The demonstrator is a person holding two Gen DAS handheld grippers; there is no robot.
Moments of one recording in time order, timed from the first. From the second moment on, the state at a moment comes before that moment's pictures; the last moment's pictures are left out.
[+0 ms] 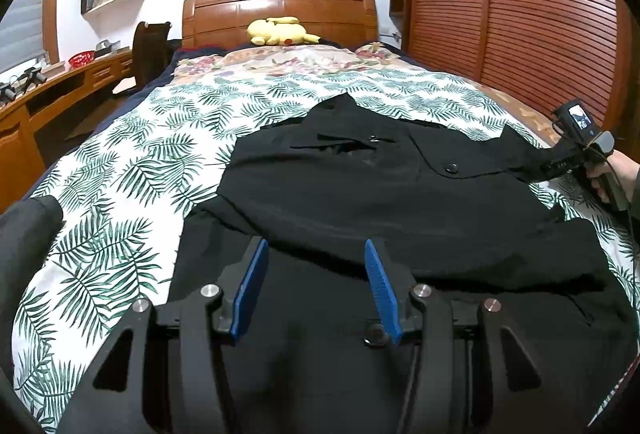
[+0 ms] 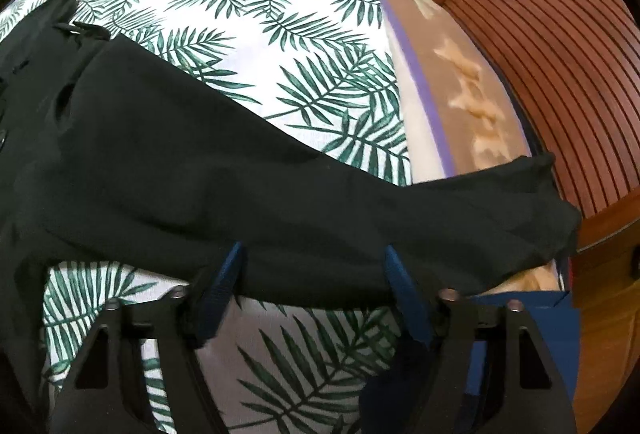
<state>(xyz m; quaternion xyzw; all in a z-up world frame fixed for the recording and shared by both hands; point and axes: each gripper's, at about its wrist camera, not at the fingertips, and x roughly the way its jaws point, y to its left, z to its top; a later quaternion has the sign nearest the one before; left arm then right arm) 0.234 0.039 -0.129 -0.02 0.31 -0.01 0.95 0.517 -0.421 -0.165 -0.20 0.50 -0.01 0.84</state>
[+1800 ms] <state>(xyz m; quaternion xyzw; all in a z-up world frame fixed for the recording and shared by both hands) 0.230 0.039 -0.133 -0.02 0.31 -0.03 0.95 0.456 -0.322 -0.060 -0.26 0.32 0.04 0.91</state>
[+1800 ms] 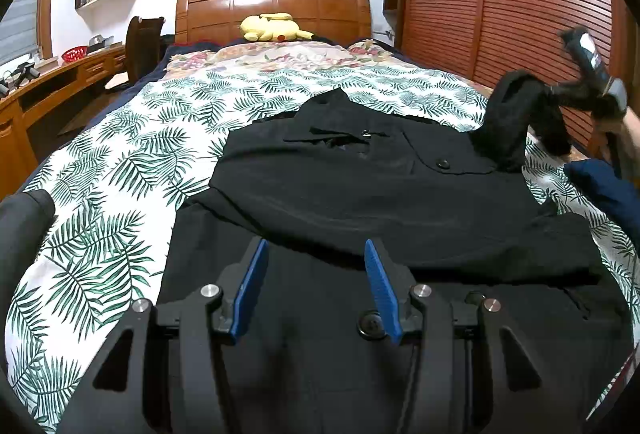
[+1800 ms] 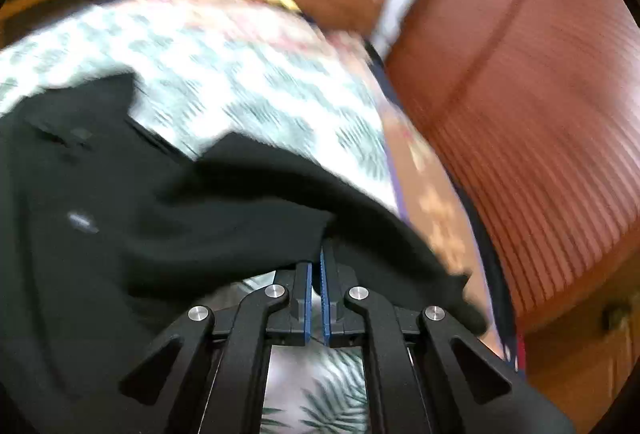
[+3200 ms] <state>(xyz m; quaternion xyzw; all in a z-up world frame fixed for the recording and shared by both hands) 0.224 0.045 -0.128 -0.03 0.30 -0.04 0.95 0.441 -0.327 -0.111 -0.20 0.42 0.05 0.88</state>
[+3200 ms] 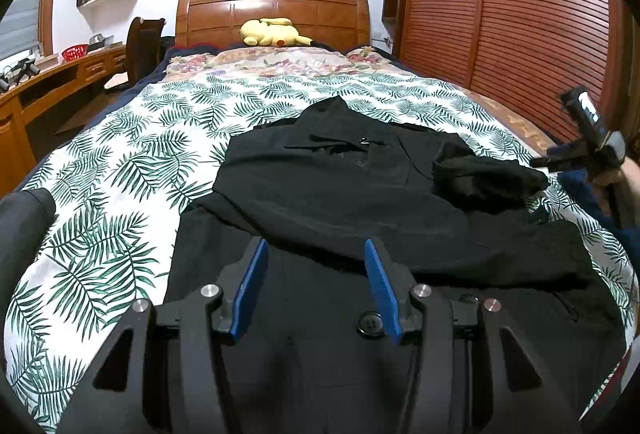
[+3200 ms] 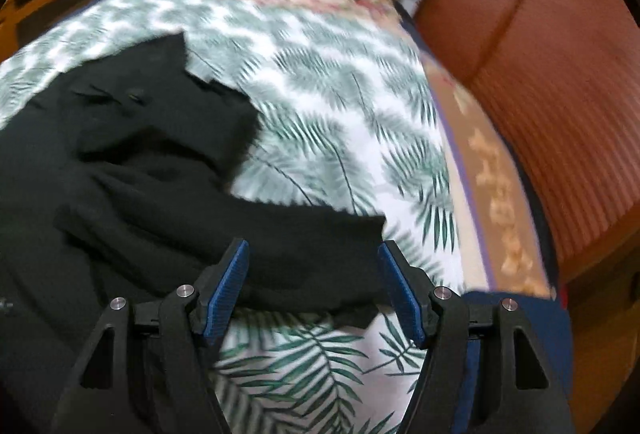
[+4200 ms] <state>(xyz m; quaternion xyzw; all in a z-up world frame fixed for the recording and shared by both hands) 0.226 0.047 -0.132 -0.03 0.31 -0.03 0.95 0.468 -0.371 -0.184 -0.14 0.50 0.06 0.85</state>
